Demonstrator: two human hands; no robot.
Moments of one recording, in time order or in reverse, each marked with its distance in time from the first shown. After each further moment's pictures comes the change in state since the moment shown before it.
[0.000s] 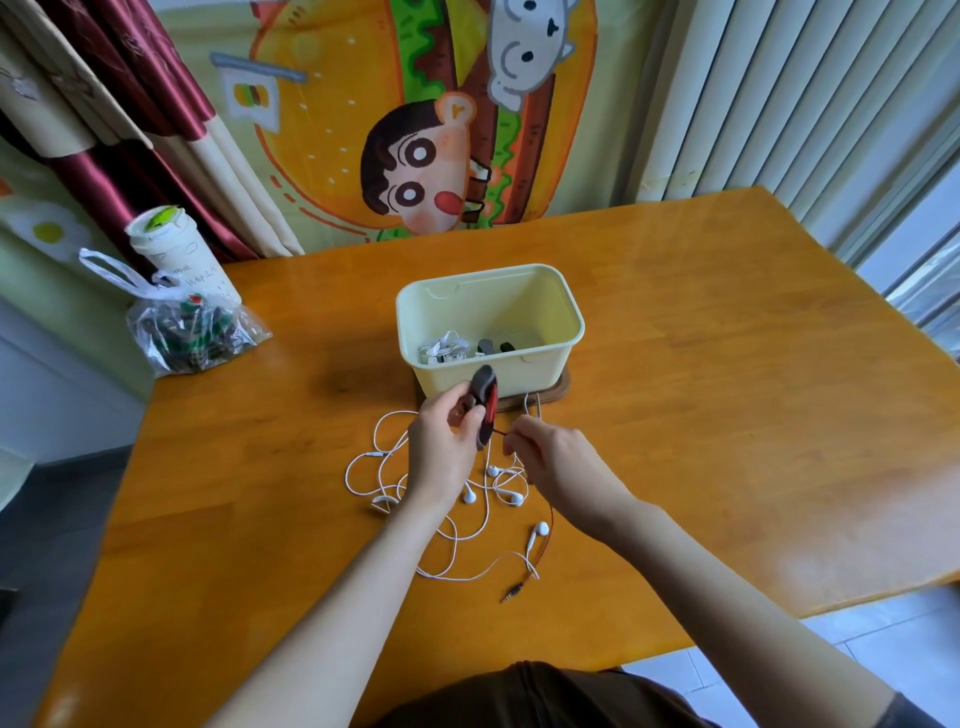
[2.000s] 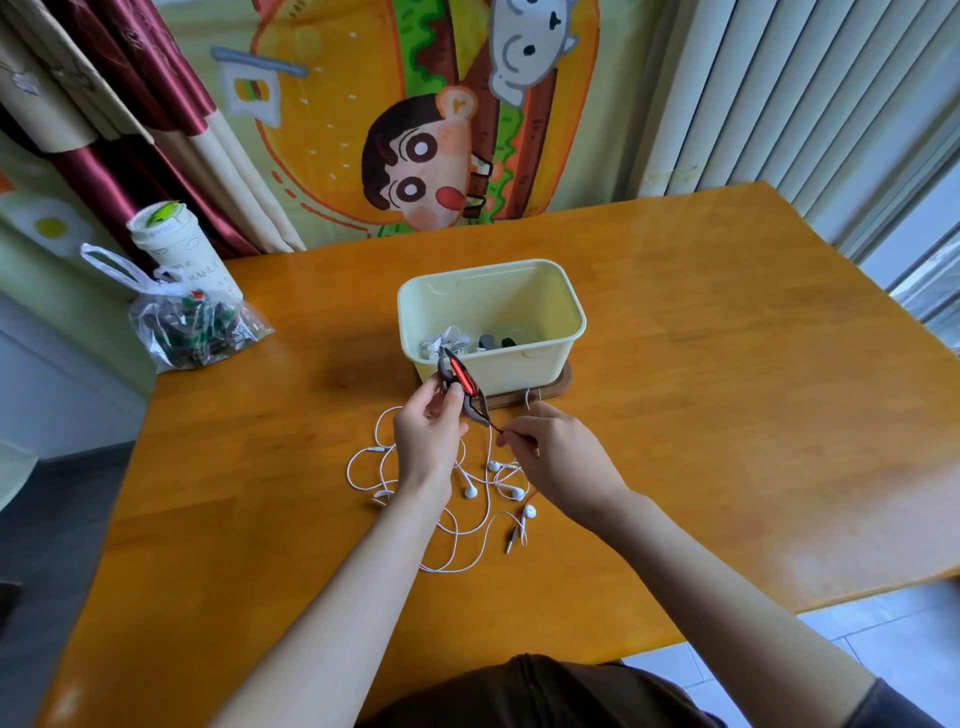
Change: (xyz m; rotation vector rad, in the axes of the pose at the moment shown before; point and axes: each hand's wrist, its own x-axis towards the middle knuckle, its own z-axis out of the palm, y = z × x) left_hand 0.000 0.014 -0.004 -0.481 0.127 -0.424; right_hand 0.004 -0.004 0.004 -0.111 0.071 0.024
